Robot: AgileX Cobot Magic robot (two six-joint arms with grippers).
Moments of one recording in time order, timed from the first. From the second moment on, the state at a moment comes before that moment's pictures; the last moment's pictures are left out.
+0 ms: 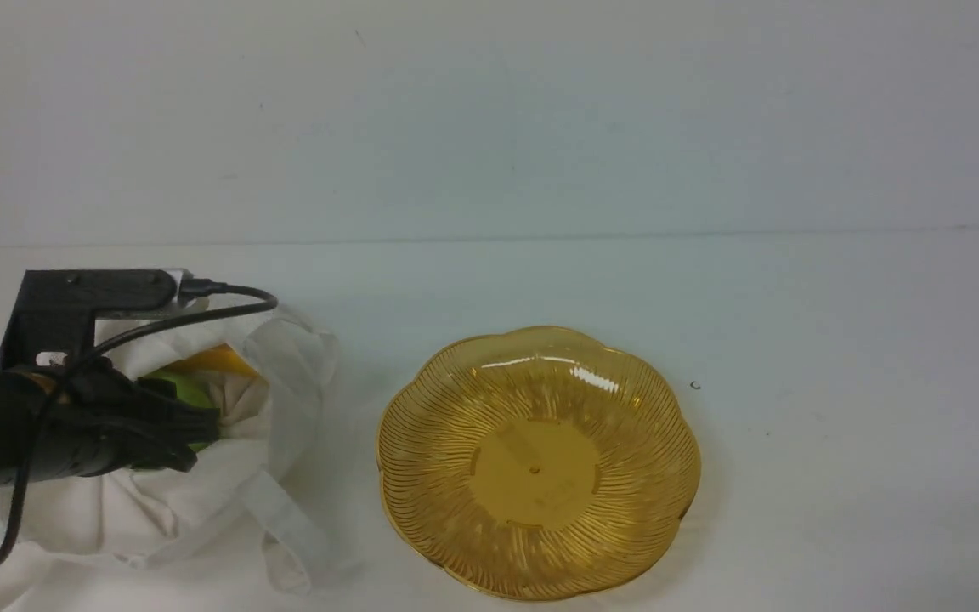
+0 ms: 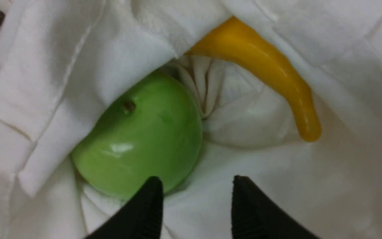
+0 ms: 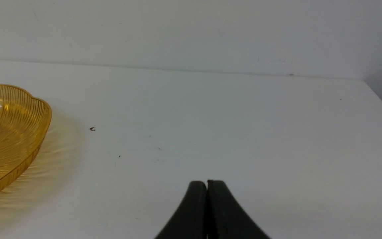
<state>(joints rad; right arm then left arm) 0.01 -0.01 0.03 -0.08 0.36 0.02 -0.06 1.39 -0.65 -0.09 0.19 0.02</state>
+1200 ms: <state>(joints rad) 0.01 -0.01 0.03 -0.08 0.36 0.02 0.02 1.59 -0.72 0.09 0.17 -0.01</state>
